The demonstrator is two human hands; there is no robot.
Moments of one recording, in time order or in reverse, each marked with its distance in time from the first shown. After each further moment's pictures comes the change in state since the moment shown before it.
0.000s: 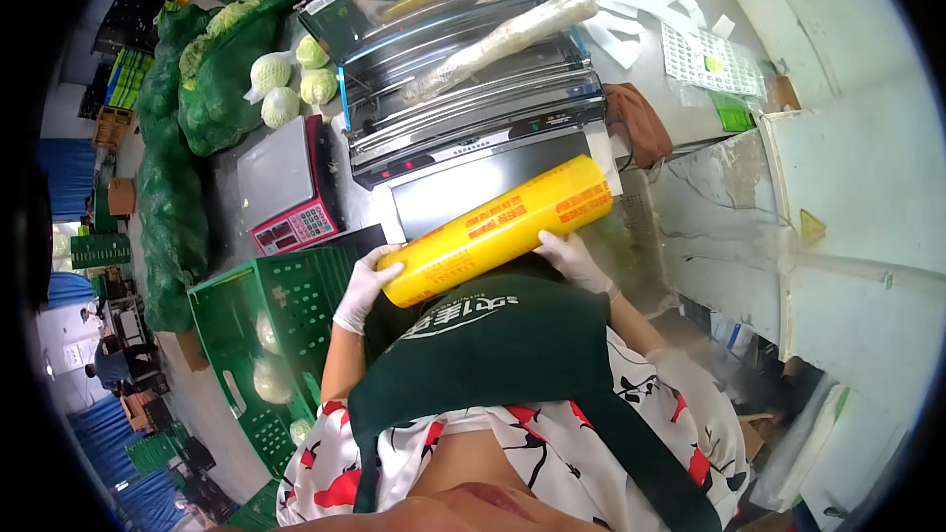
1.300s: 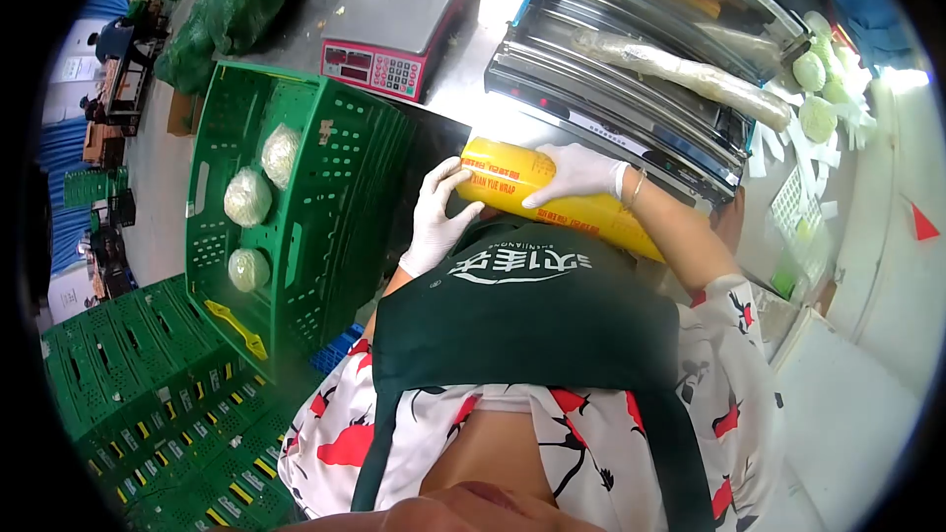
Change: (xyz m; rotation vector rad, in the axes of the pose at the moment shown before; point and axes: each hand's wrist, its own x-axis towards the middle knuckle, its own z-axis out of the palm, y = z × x) left_hand -0.045 -0.011 0.075 0.475 0.763 0.539; right_hand 0.170 -0.046 0.173 -1.798 -1.096 0.234
